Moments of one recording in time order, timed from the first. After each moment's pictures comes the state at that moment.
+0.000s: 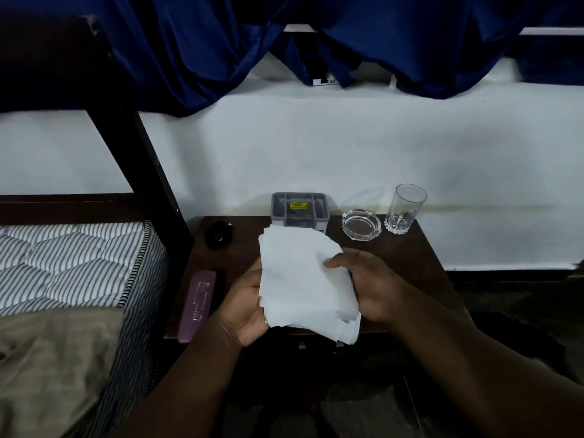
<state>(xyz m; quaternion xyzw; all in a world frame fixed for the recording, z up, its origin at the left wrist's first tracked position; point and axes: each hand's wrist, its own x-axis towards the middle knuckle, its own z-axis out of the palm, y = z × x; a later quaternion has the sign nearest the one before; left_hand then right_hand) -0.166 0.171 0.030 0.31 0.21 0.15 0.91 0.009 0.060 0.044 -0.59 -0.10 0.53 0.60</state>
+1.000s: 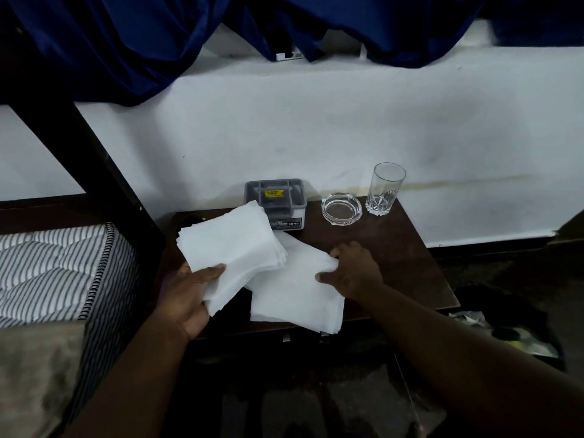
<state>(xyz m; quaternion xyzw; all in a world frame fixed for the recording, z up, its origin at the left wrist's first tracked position) -0.180 0.228 -0.010 0.35 0.41 0.29 0.79 0.058 0.056 -0.032 -0.91 -0.34 0.16 0.17</state>
